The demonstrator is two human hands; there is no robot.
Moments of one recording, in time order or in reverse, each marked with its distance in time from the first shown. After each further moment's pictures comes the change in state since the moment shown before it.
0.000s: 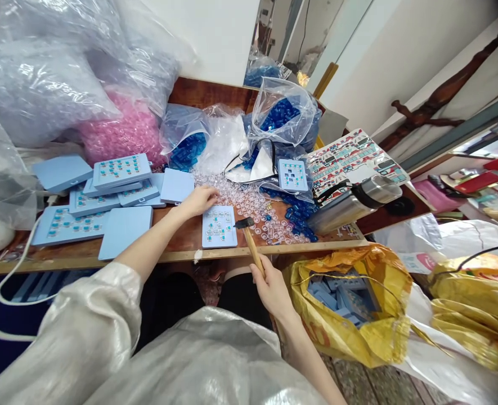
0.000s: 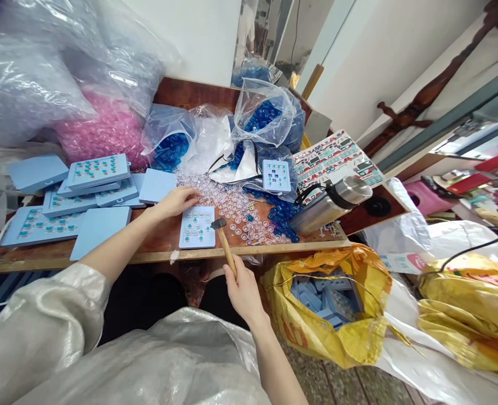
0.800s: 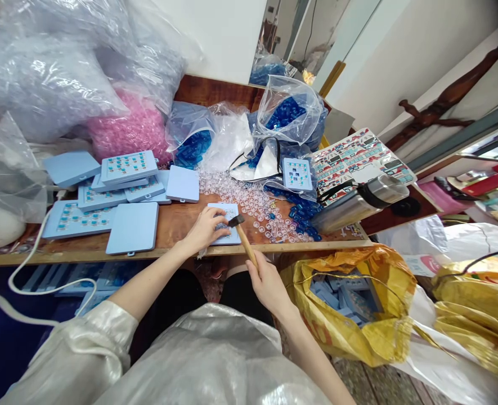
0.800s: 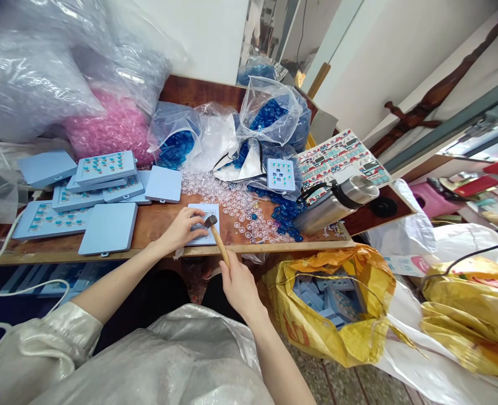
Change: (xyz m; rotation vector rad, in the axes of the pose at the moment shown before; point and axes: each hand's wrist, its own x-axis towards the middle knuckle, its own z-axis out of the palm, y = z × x) left_hand -0.070 0.042 0.031 -0.122 0.143 0.044; right_hand 0.005 -0.015 0.005 -0.086 -0.071 -0.066
